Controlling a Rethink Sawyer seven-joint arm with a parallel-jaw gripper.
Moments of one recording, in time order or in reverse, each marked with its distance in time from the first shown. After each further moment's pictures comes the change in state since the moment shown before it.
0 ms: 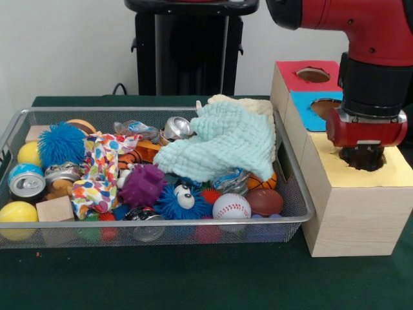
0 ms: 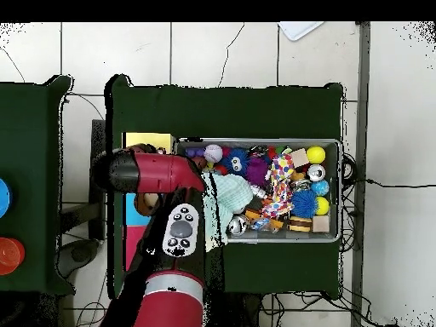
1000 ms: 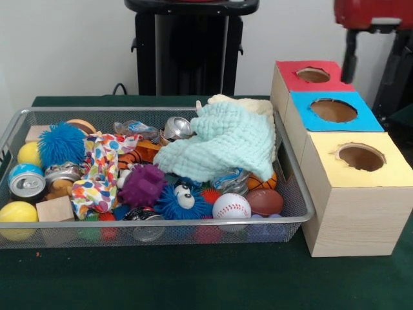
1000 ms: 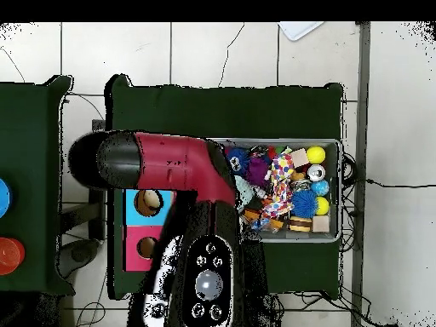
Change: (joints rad) arm -0.096 -0.299 0.023 -0.004 -0.085 0.343 -0.002
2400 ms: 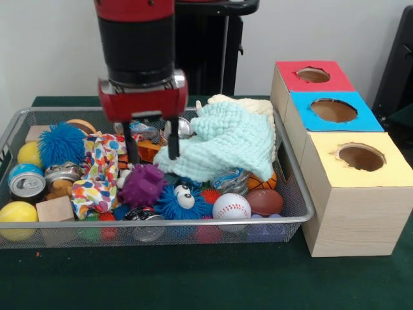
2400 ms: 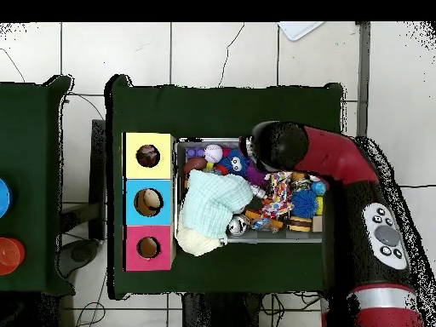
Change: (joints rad) arm -0.562 0.157 0.360 -0.035 -0.336 0.000 -0.287
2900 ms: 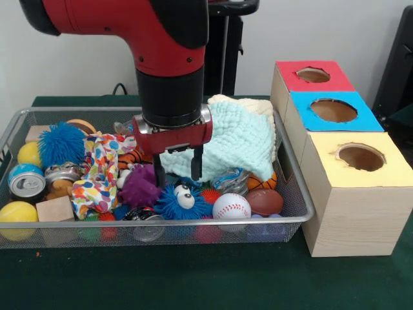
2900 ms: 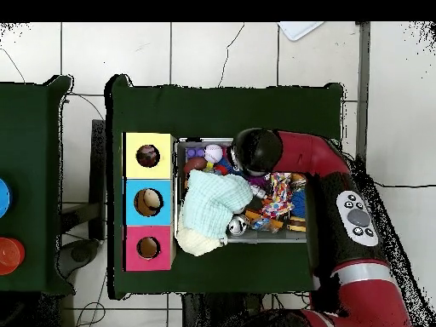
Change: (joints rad) arm 0.011 0.083 0.049 -0.012 -0.128 0.000 0.000
